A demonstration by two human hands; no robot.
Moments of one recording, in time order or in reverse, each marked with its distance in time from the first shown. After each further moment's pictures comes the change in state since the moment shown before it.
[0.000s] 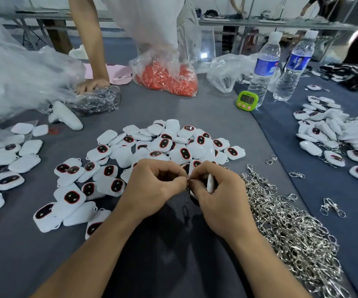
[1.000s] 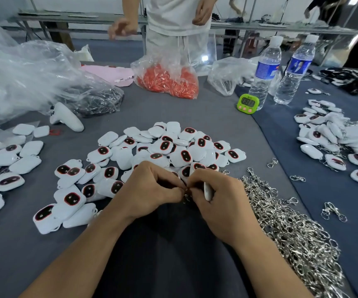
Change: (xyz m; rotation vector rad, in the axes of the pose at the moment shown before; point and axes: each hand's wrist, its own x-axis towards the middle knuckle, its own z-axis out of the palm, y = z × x) left_hand 0.003 0.003 -0.016 0.041 -0.255 -0.100; right_hand 0.001 -0.003 -0.010 -0.204 -0.139 -0.225
